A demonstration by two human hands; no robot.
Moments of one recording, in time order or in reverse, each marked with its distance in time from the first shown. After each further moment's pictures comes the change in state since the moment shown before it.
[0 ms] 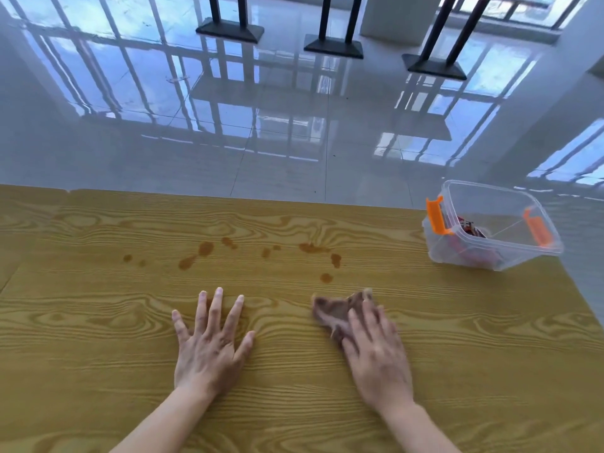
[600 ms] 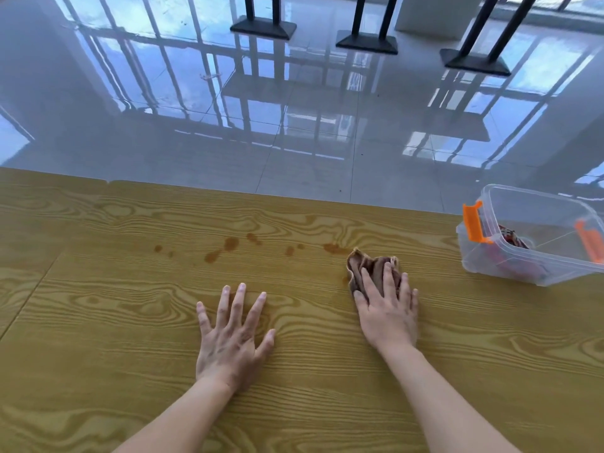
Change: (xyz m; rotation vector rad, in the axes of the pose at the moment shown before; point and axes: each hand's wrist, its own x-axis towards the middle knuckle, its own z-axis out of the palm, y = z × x) left_hand 0.000 0.006 -0.004 0.004 -0.010 -0.035; right_hand 0.090 -0.025 -0.020 0.045 -0.148 0.176
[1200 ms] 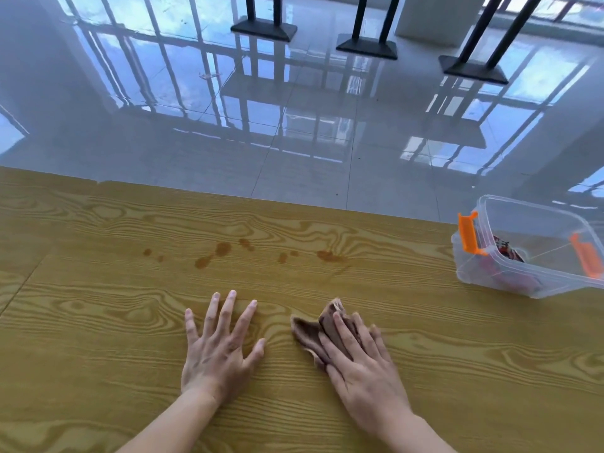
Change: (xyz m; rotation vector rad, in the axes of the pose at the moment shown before) left_hand -0.001 0.001 -0.004 -0.020 0.022 -0.011; right_hand -0.073 0.007 0.009 -0.055 0.027 -0.576
